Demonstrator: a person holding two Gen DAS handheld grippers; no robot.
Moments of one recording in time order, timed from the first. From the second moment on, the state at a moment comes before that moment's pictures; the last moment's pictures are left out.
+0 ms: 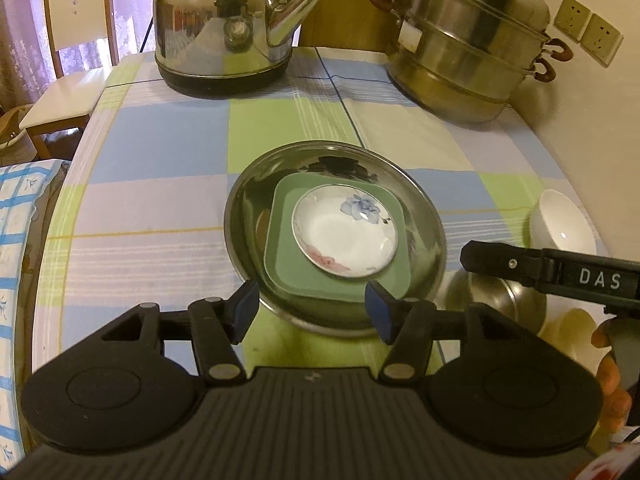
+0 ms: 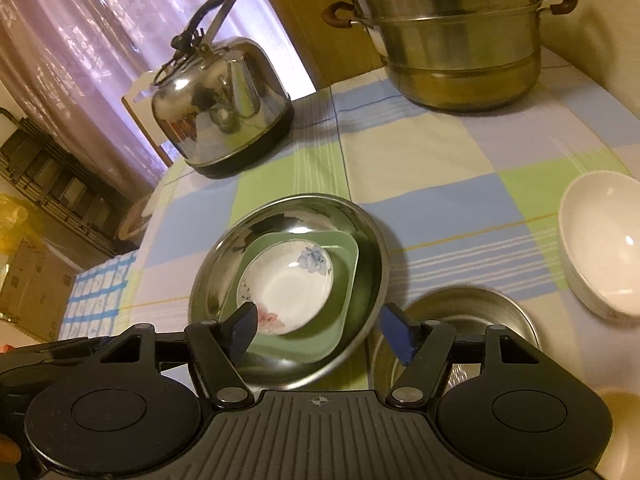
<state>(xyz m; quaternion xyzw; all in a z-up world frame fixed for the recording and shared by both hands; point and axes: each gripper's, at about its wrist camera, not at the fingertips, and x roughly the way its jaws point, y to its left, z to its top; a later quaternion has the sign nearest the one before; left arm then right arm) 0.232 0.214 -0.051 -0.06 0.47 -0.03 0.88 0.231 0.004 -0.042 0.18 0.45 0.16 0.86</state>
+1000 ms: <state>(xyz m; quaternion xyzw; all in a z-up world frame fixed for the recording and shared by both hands) 0.139 0.119 -0.031 -0.05 0.47 -0.11 0.87 0.101 -0.083 -0.031 0.15 0.48 0.16 0.85</state>
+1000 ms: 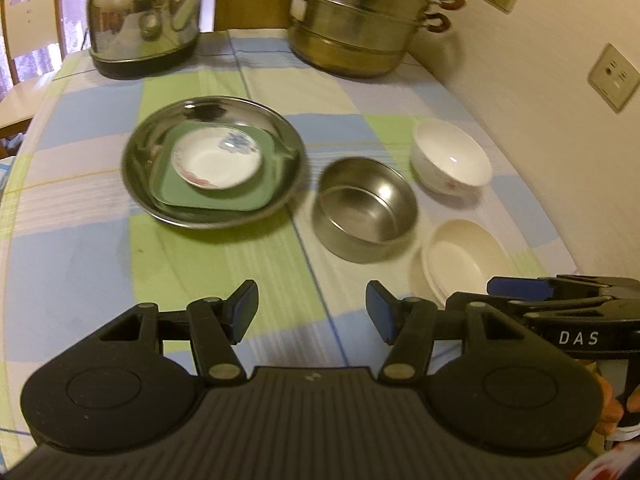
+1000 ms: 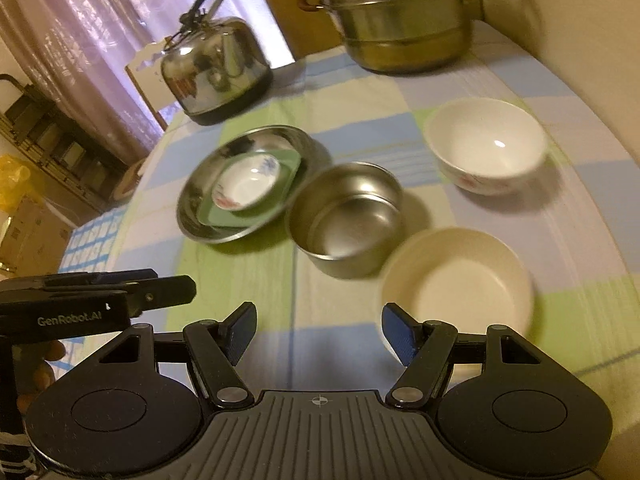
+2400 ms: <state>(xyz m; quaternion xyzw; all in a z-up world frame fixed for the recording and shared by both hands) 0.111 -0.019 -0.059 -0.02 0.47 -0.13 0.88 0.047 -0.212 -0.048 0.16 0.47 0.08 0.86</state>
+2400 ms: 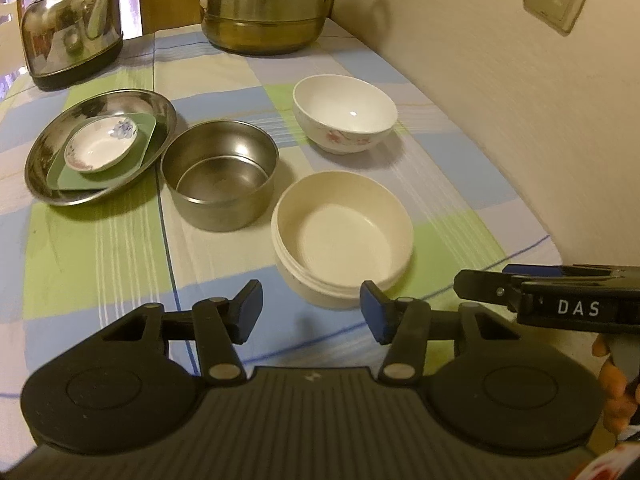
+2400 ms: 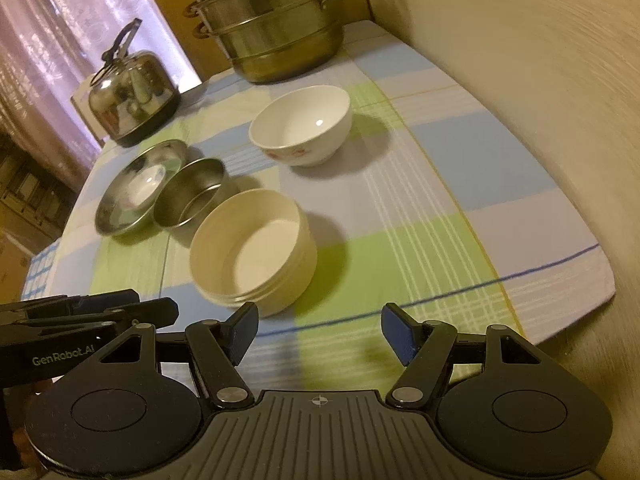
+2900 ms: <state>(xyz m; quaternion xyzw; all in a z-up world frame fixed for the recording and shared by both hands) 0.164 -0.012 -0.087 0.00 0.50 -0.16 0.85 0.094 -0.193 -0.069 0.17 0.49 0.06 0.85</state>
